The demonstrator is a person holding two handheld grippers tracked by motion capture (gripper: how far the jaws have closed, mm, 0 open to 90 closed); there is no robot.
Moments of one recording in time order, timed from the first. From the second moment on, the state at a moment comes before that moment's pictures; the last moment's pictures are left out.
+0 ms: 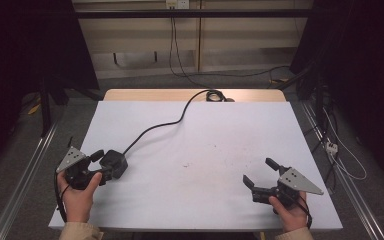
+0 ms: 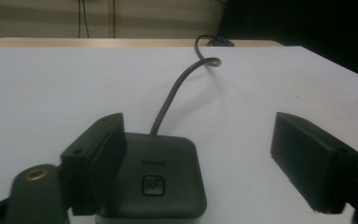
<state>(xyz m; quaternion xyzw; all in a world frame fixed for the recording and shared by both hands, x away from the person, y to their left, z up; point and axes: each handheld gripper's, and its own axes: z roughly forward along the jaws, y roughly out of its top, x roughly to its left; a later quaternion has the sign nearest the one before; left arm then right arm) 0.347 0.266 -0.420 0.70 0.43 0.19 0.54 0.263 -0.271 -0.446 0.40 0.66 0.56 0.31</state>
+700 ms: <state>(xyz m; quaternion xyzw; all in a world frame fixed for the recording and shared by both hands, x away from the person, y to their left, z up) 0.340 0.256 -0.425 0.70 0.40 0.18 0.56 0.264 -0.270 -0.447 0.40 0.66 0.56 0.31</state>
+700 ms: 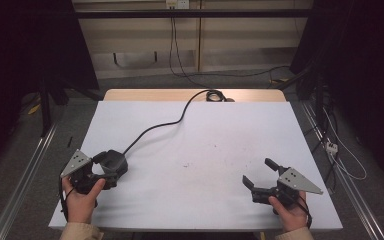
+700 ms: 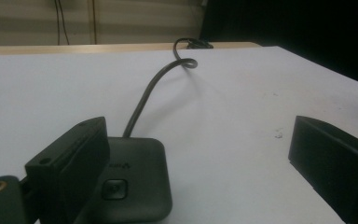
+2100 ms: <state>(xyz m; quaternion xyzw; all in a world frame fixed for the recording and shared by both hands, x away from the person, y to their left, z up) 0.320 0.243 -0.429 0.71 0.36 0.19 0.58 0.264 -0.268 -0.448 0.40 0.67 0.56 0.29</state>
